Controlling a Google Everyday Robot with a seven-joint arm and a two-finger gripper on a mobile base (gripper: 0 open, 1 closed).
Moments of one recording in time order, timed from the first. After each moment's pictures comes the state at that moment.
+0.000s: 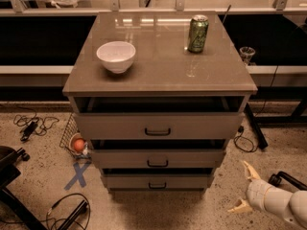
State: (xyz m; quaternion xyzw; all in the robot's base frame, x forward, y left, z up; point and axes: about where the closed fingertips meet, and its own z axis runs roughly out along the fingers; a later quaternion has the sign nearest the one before) arm 0.463 -0.309 0.476 -0.53 0.73 0.00 0.43
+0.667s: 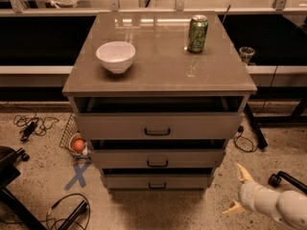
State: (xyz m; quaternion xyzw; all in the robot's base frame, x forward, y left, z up) arm 0.466 -0.296 0.450 -0.54 0.73 0.00 0.41
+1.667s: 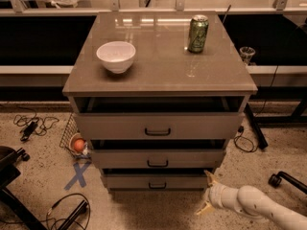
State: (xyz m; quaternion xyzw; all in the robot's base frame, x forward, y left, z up) arm 0.505 -0.221 0.304 -0.56 0.73 0.08 0.39
